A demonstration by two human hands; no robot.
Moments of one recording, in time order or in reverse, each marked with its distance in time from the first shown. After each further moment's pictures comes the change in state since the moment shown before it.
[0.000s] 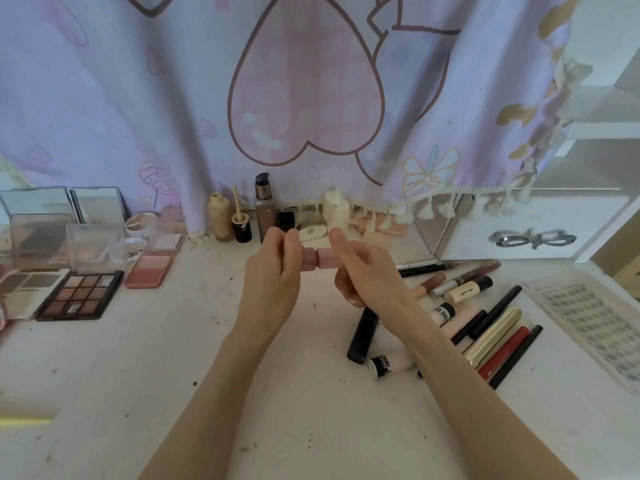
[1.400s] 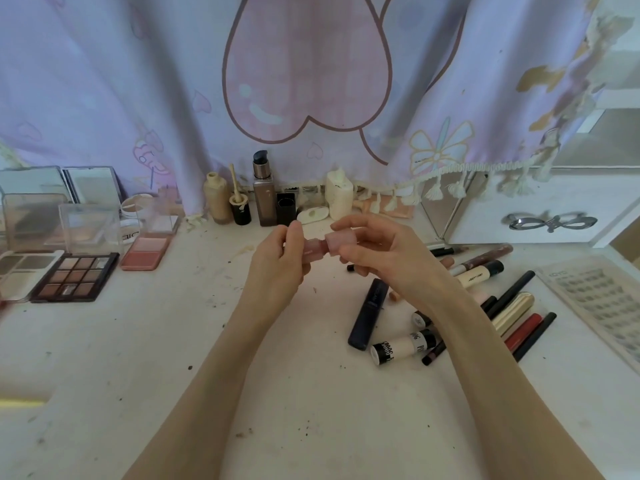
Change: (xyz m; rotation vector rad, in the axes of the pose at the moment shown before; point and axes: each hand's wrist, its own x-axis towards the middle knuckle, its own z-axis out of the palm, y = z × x) left_hand -0.004 -0.002 0.007 -0.109 -0.157 -0.233; right_hand -0.001 0.005 -0.029 0.036 -0.168 -0.076
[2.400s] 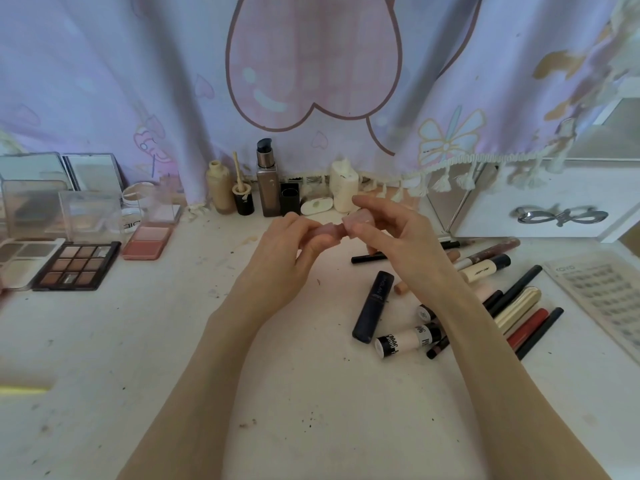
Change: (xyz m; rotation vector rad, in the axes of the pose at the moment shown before) left_hand 0.008 -0.014 -0.014 0.565 -0.152 0.423; right_hand 0.006 0.009 0.002 -0.117 0.220 -0.116
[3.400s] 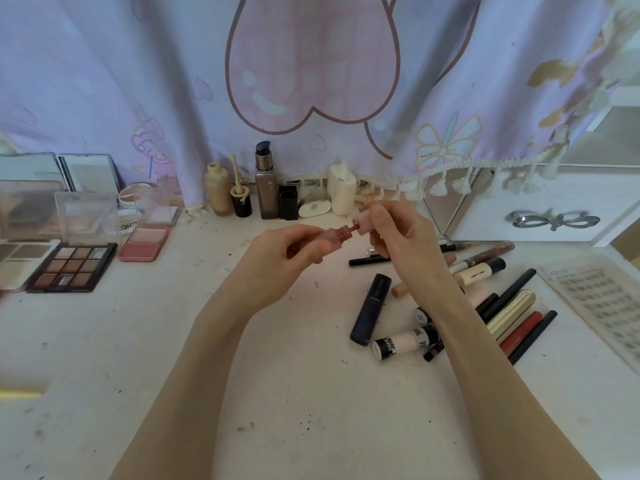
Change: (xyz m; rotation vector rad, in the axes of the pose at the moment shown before) left_hand -0.003 0.008 -0.017 -0.274 -0.155 -0.156; right_hand 0.004 0.005 0.002 0.017 0.143 -0.002
